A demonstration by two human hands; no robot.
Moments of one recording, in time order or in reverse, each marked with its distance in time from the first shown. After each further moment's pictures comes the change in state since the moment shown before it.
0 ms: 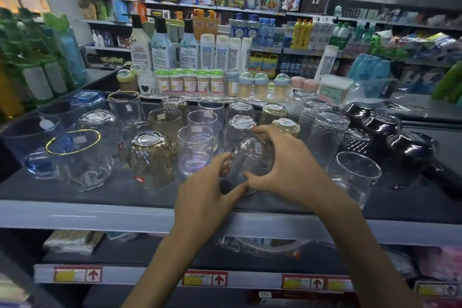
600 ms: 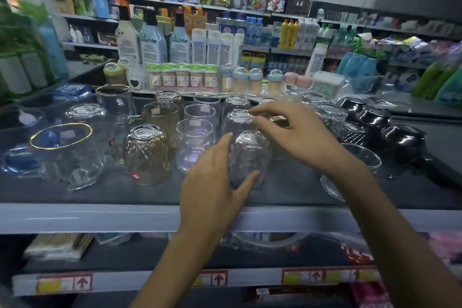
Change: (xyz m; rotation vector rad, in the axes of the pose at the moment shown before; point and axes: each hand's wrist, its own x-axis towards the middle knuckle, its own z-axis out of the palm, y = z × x) left_hand -0.001 0.007 0.005 0.051 0.164 0.107; right_hand 0.032 -0.003 -0.020 0.109 0.133 -0.046
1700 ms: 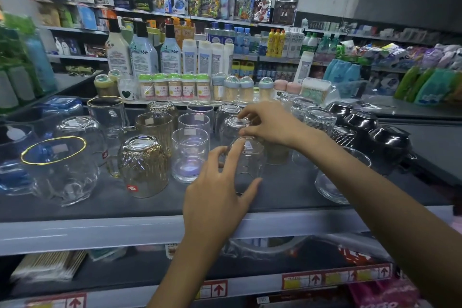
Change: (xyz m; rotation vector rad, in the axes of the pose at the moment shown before) left_hand 0.004 -0.001 0.009 0.119 -0.082 0.057; right_hand 0.062 0.027 0.016 -0.306 -0.206 0.043
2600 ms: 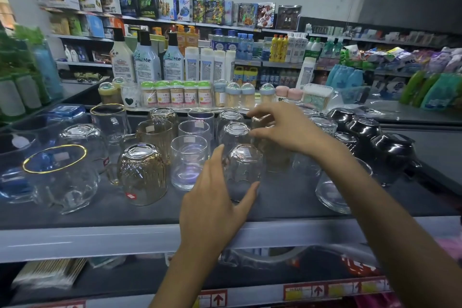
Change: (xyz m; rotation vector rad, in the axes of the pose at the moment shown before) left_hand -0.001 0.004 -0.004 -0.101 0.040 -0.107; right_hand -0.024 -0.001 -0.023 0.132 0.093 0.049
